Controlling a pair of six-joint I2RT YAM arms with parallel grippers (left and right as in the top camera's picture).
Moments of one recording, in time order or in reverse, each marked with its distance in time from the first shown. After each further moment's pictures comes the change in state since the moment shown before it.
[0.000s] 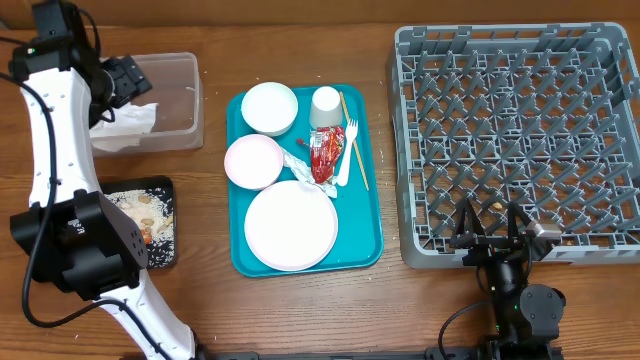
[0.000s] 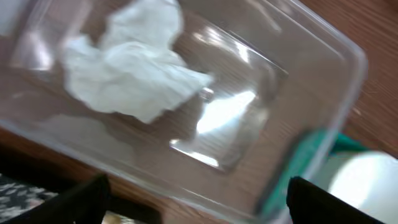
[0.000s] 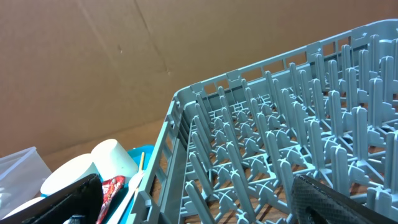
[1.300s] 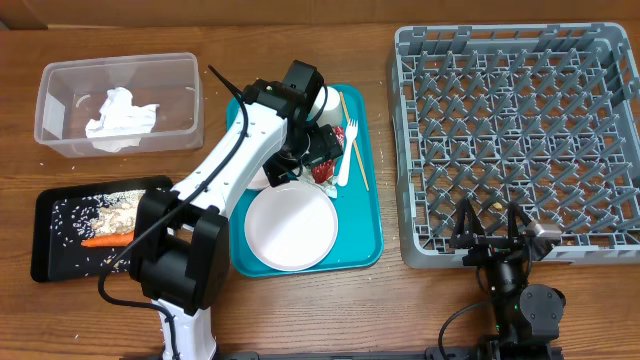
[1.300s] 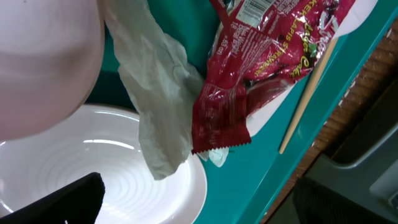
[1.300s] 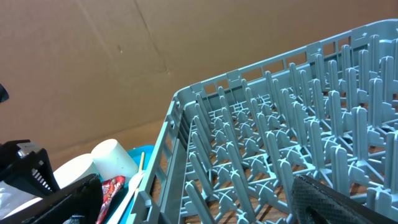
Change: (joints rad) left arm -0.714 -0.065 -0.368 0.043 0.141 -0.508; right arm 0.000 0.000 0.000 0.000 0.000 0.000
